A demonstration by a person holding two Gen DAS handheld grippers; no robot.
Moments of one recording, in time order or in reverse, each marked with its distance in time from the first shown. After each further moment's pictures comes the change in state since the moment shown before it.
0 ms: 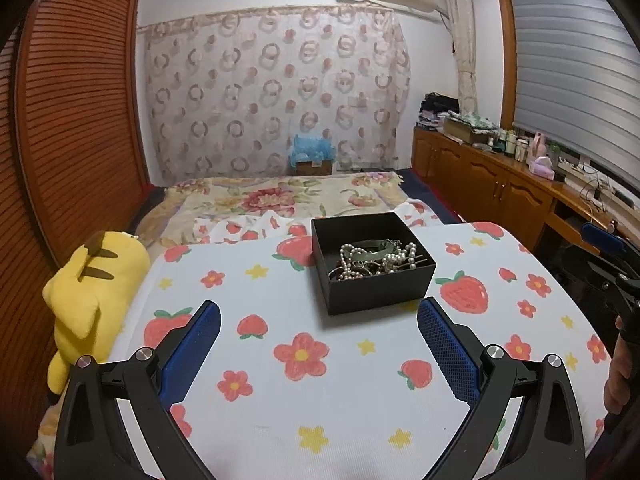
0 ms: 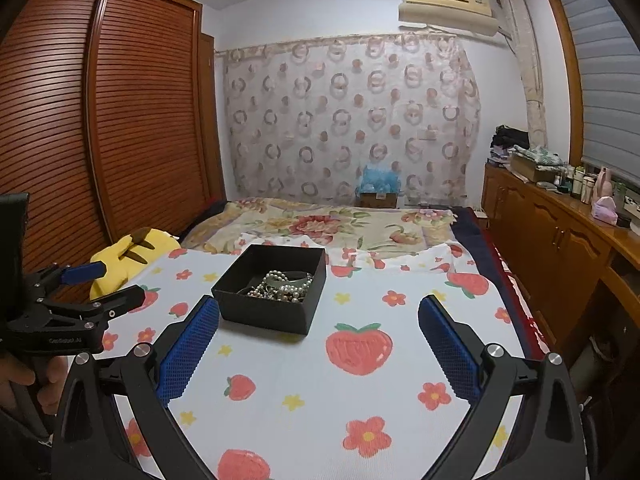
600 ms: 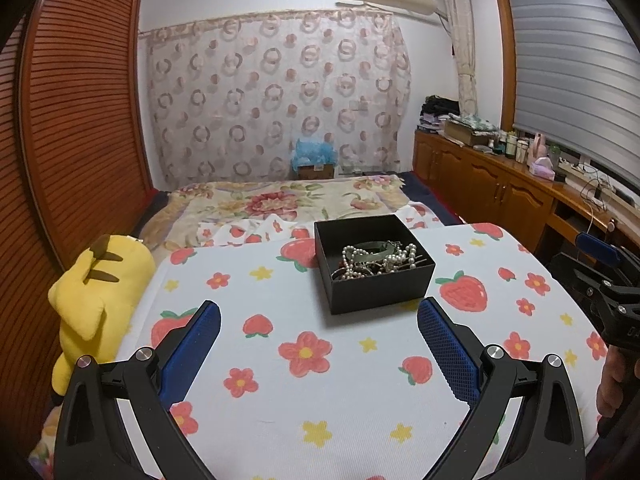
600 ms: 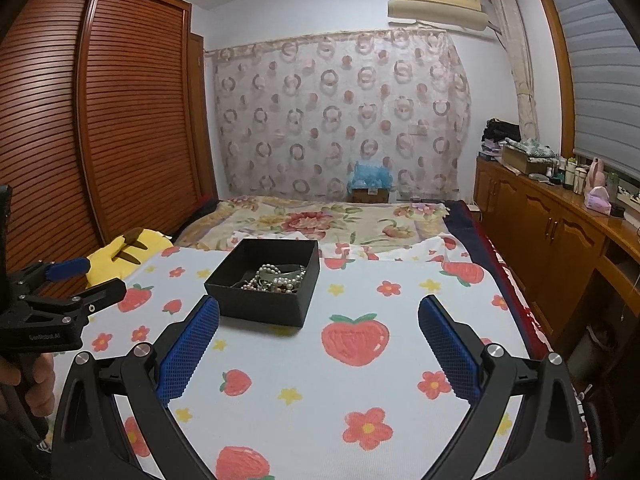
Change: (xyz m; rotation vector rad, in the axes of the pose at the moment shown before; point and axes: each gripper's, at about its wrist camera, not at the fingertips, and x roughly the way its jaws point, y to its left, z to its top) left arm -0.008 0.000 -0.003 0.004 -0.010 0.004; right arm 0.003 0.002 -0.010 0.019 0.010 -0.031
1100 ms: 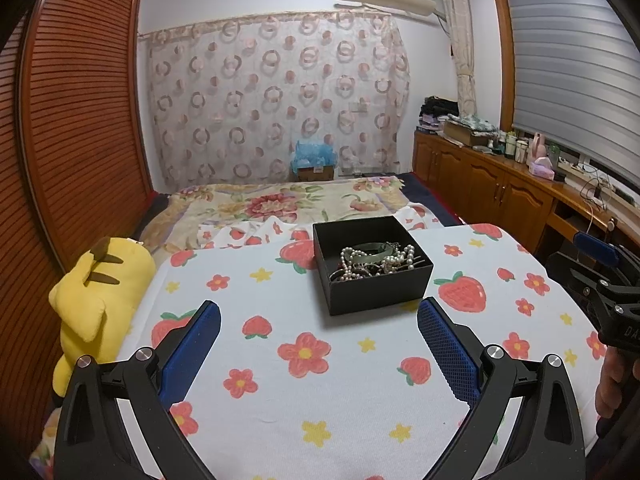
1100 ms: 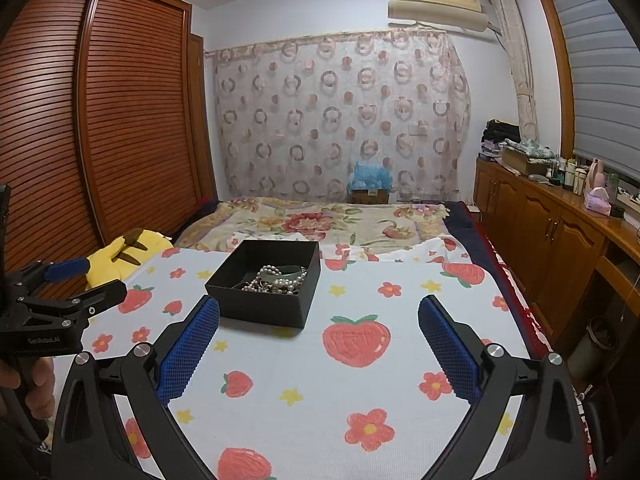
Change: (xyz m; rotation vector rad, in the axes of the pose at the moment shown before) left arm -0.001 0.001 -0.001 0.000 -0.005 -0.001; right arm 0.001 0.000 0.000 -0.002 0.000 -0.002
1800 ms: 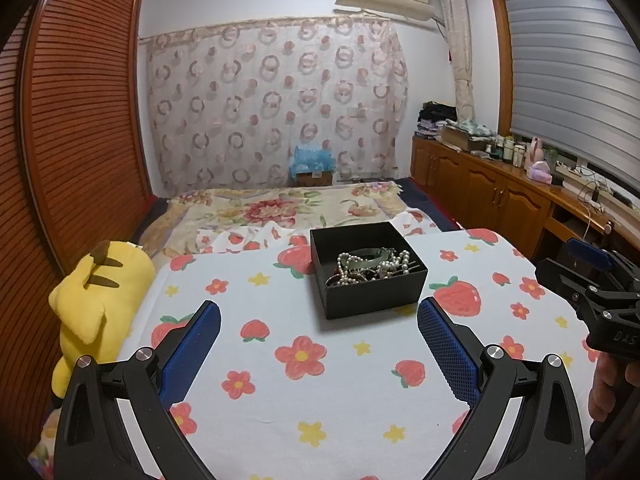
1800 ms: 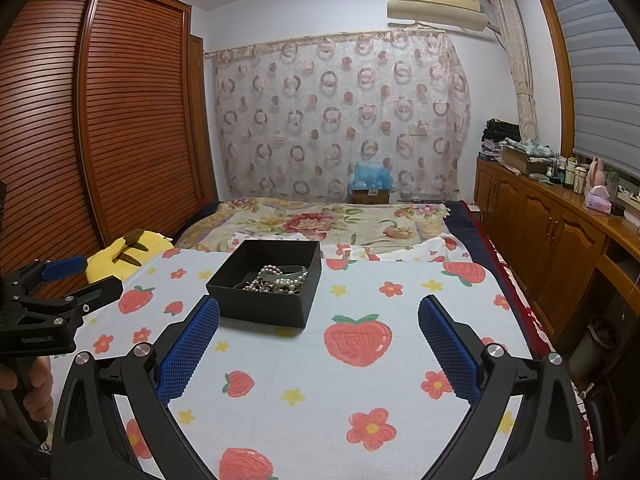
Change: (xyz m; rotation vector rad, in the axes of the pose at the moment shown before) left arm -0.002 -0.003 0.003 0.004 -0.007 0.000; right arm 0.001 0.000 -0.001 0.002 -0.001 0.000
